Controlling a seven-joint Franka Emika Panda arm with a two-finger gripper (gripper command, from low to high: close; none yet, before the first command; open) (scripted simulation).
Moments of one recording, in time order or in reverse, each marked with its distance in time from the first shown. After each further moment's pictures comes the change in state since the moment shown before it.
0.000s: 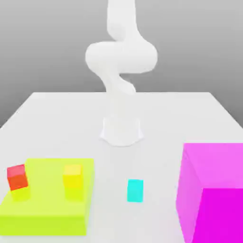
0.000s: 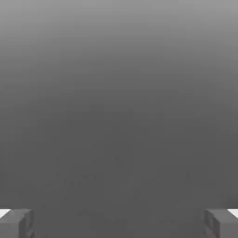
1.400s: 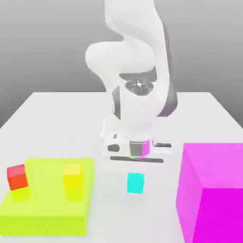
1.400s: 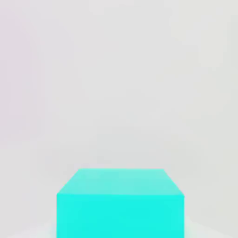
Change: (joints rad) arm 0.063 0.744 0.048 -0.534 -0.007 0.551 0.183
